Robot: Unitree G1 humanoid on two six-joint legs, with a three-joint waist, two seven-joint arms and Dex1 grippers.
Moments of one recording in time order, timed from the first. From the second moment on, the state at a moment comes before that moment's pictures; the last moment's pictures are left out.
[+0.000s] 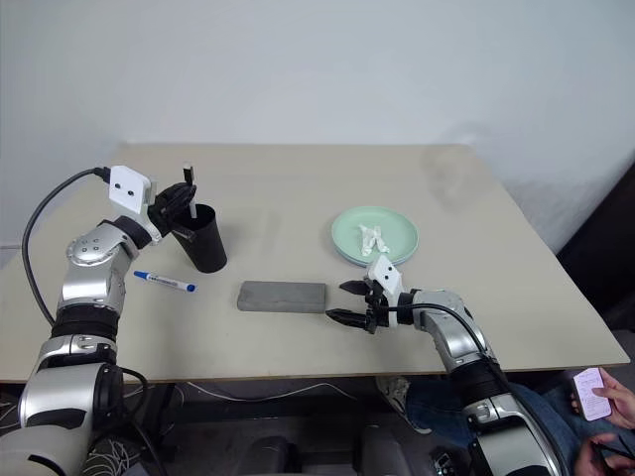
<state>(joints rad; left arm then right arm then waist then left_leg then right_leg) -0.70 0.56 0.17 0.73 -0.15 -0.12 -0.66 -0.42 -0.36 0.21 0.30 0.23 0.23 1.05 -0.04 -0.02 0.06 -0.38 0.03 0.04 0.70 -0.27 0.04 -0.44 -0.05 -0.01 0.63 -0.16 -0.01</state>
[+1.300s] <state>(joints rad) -0.82 0.99 0.01 0.62 -0.20 0.09 -1.45 -0.42 -0.34 0.21 0.32 0.22 0.22 1.05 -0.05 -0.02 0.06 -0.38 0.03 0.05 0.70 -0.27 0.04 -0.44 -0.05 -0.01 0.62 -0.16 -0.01</state>
